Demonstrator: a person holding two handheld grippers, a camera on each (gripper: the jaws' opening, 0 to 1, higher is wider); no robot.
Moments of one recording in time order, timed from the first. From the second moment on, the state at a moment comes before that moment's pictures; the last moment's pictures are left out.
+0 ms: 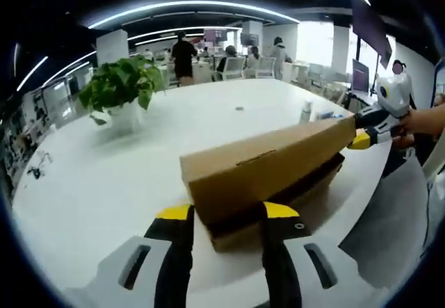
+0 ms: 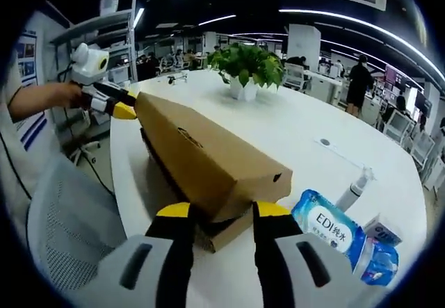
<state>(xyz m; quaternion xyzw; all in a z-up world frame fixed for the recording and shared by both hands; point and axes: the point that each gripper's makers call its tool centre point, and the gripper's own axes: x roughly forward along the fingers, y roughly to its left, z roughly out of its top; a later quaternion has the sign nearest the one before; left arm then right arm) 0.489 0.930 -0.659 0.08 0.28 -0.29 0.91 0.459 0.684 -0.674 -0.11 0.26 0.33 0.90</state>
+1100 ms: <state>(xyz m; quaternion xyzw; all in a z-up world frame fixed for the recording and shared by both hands) 0.478 0.927 -0.714 0.09 0.35 -0.30 0.88 0.451 0.689 -0.721 -0.07 0.33 0.32 0.89</state>
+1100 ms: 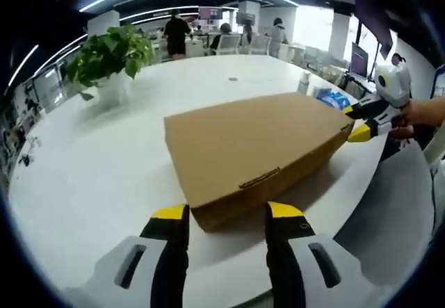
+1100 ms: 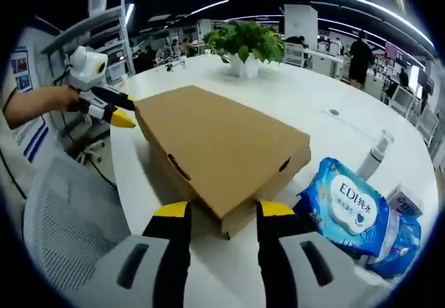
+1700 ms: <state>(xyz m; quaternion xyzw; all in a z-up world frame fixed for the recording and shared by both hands) 0.492 0.924 -0.729 0.09 0.37 -0.27 0.88 0.458 0.687 -0.733 -0.08 0.33 0.31 0.89</state>
